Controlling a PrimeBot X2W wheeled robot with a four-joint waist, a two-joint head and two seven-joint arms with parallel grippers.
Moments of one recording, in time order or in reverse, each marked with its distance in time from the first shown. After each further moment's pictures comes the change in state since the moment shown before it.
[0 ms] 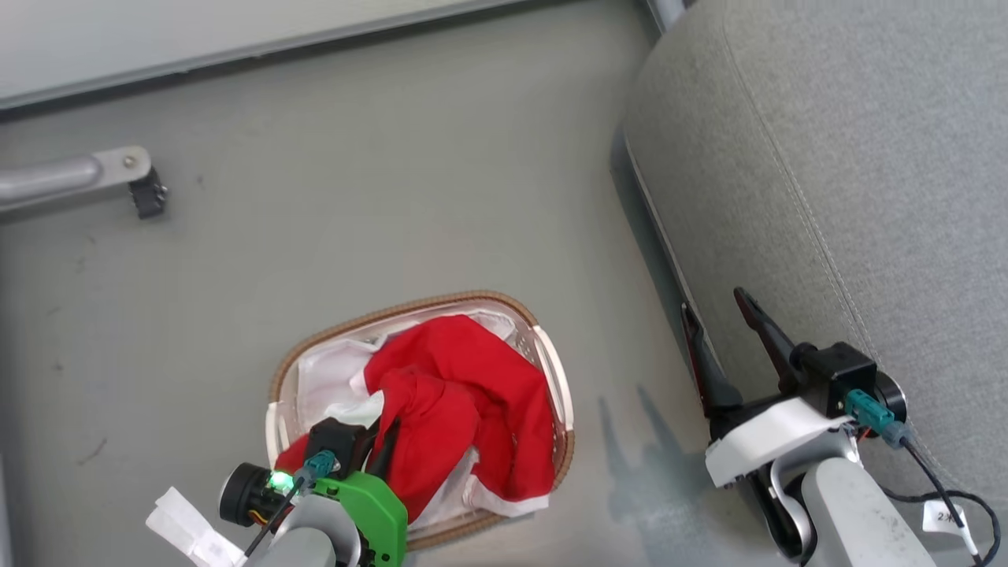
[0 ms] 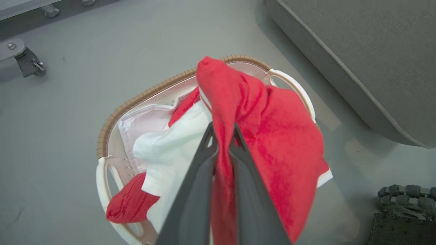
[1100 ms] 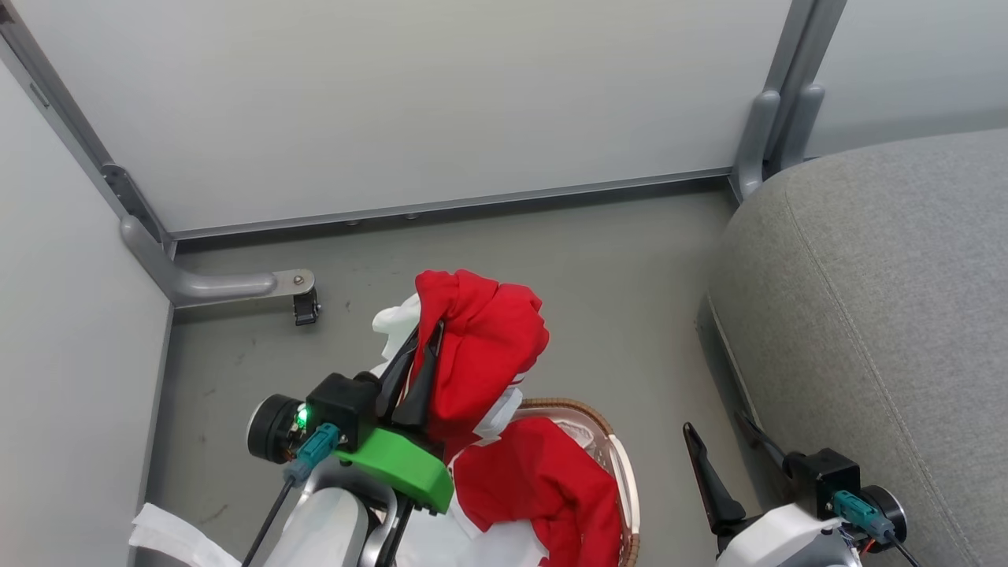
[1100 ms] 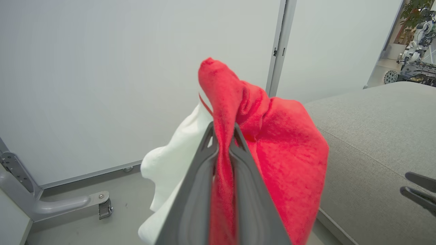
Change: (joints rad) left arm 0.126 -0.084 0.228 -0.487 0.156 -0.042 0.000; right arm 0.195 0.000 0.009 0.051 -0.016 0.000 0.000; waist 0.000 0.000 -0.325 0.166
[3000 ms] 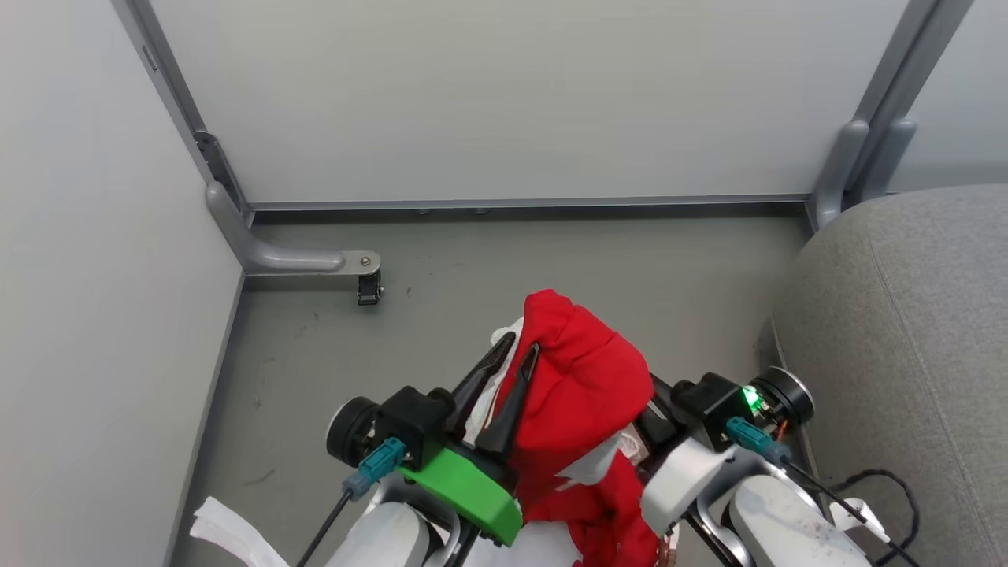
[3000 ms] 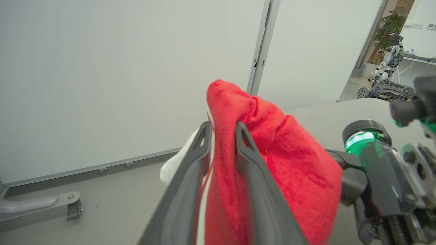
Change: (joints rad) left arm -0.014 -0.005 -0.209 -0.065 -0.136 0.000 0.000; right arm -0.272 -0.052 0.303 0.045 -0.057 0.000 0.000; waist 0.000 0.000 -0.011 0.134
